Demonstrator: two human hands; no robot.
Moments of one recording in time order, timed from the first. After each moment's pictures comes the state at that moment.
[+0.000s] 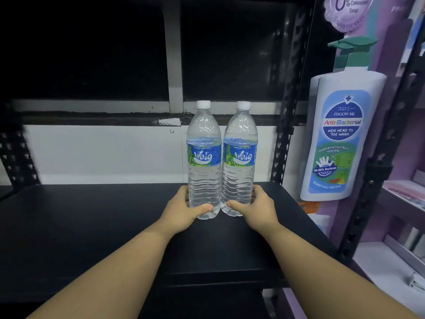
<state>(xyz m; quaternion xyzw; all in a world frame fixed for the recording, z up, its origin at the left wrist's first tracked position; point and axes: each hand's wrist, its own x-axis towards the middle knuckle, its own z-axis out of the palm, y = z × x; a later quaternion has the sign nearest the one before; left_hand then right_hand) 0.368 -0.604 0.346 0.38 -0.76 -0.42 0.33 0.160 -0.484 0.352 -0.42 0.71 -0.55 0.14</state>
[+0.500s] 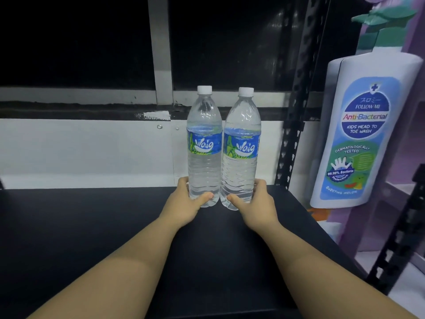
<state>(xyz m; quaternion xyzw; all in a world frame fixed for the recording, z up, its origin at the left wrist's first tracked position) 0.305 -0.671 0.340 0.41 -0.76 -0.37 0.34 0.127 -0.542 0.346 -0.42 0.72 -0.54 0.12</state>
